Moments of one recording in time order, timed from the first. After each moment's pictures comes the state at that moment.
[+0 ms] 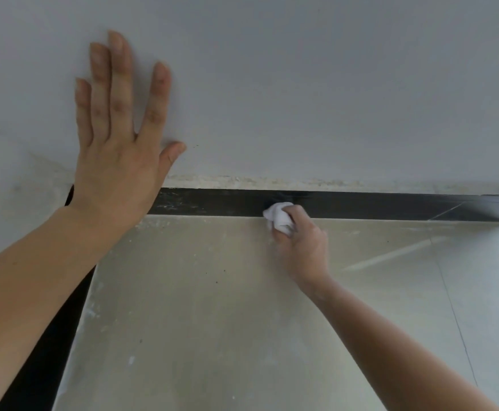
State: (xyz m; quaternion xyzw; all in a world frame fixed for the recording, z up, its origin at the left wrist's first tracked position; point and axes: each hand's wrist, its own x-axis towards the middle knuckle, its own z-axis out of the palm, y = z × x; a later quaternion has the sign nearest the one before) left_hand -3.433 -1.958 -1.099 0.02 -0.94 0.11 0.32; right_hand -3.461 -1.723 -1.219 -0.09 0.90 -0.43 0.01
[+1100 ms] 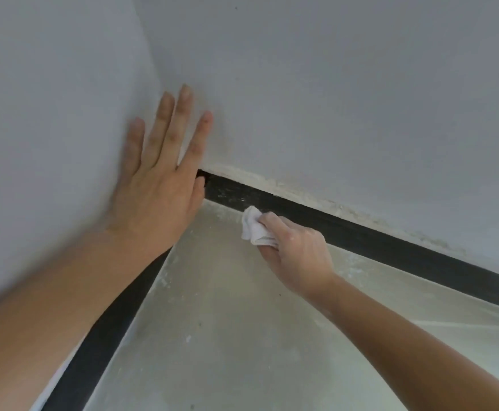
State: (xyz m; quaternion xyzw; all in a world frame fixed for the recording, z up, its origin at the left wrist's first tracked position) left_hand -3.342 -2.019 -1.109 0.17 -0.96 0.11 0.19; right_hand -3.441 -1.838 -1.178 -0.48 0.85 -0.23 -0.03
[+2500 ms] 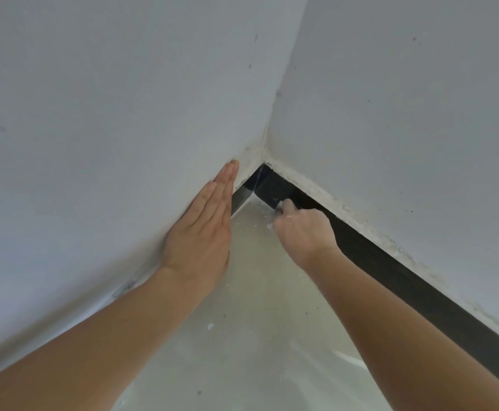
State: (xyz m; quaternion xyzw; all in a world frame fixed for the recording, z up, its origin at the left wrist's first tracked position) left_hand -3.277 -1.990 -1.159 0.29 -0.91 0.31 -0.01; right_hand -3.442 -1.928 -1.162 -0.61 0.75 0.26 0.03
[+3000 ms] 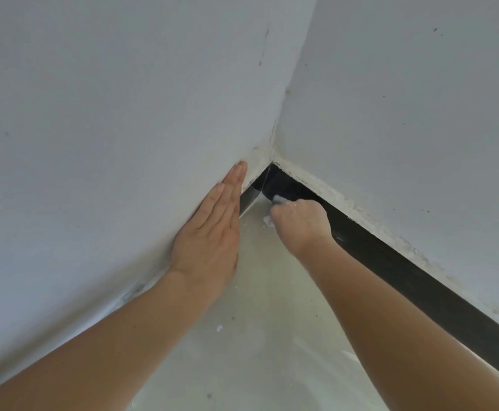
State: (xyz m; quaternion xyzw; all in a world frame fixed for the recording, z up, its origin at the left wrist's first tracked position) left_hand -3.276 -1.992 -1.162 0.29 -0.91 0.31 0.01; right_hand -3.437 -1.950 -1.167 -0.61 0.76 0.21 0.04
